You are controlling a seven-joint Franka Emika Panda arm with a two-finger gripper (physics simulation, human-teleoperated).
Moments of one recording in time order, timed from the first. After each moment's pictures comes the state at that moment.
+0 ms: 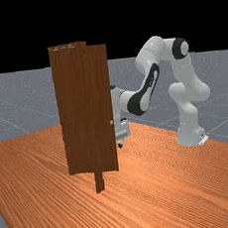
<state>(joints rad) 0.01 0.39 -0.05 -1.94 -0.03 2.34 -0.77</state>
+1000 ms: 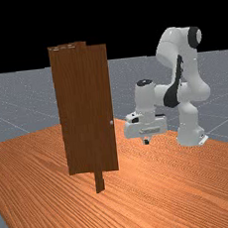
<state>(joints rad) 0.10 0.05 0.03 -2.42 -0.07 2.46 -0.09</state>
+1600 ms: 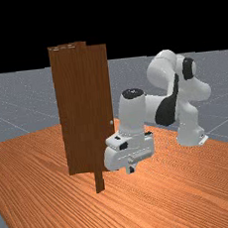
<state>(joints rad) 0.25 0.79 0.05 -1.22 -0.18 2.00 -0.31</state>
